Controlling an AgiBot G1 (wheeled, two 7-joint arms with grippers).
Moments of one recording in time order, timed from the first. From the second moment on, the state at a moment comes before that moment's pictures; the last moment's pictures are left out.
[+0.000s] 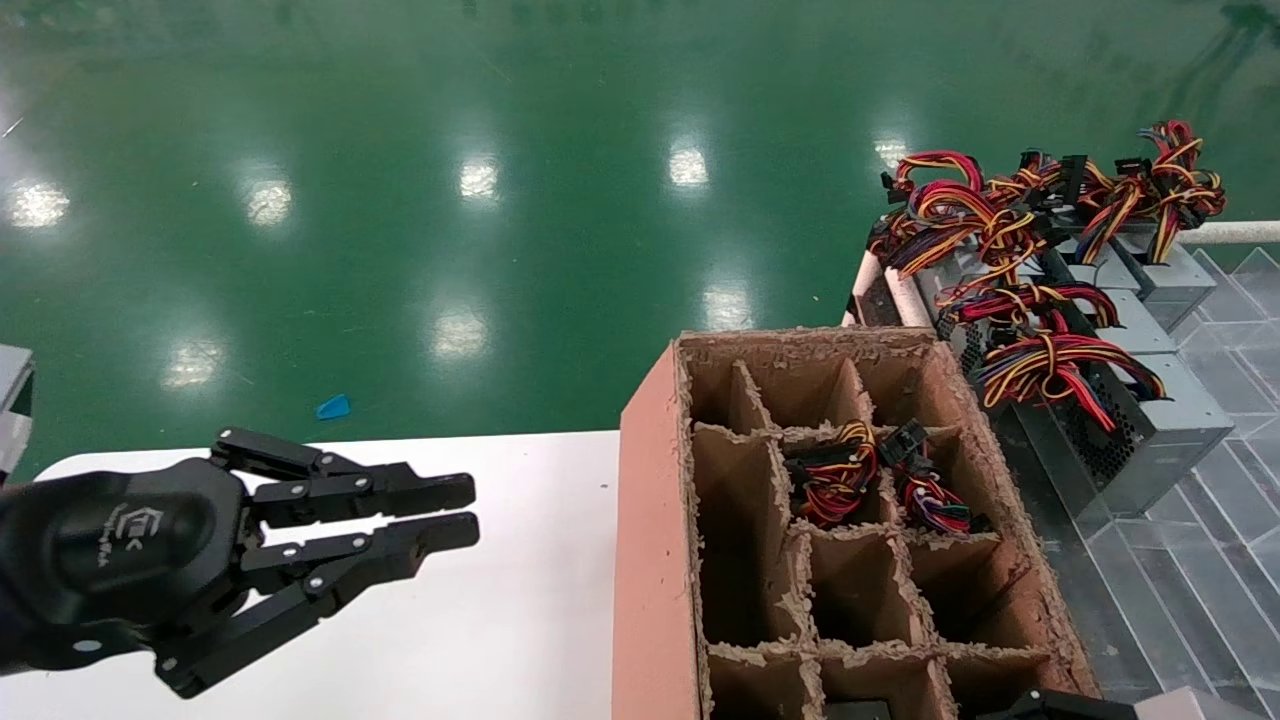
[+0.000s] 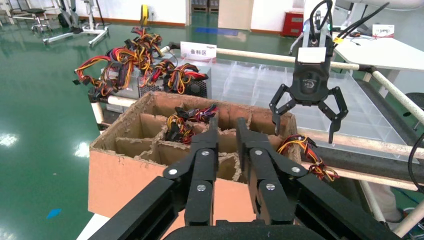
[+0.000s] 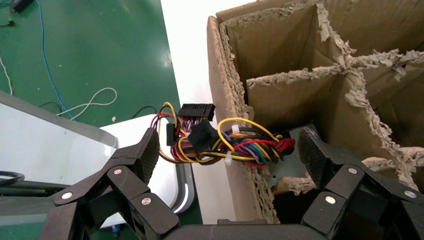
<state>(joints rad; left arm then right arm) -1.10 0.54 0.43 -1.23 0.61 1.42 -0.10 1.20 -0.30 -0.65 1.33 -0.96 -1.58 0.20</state>
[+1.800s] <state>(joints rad) -1.10 0.54 0.43 -1.23 0.61 1.42 -0.10 1.44 -0.26 -0.87 1.30 -0.88 -1.58 0.21</state>
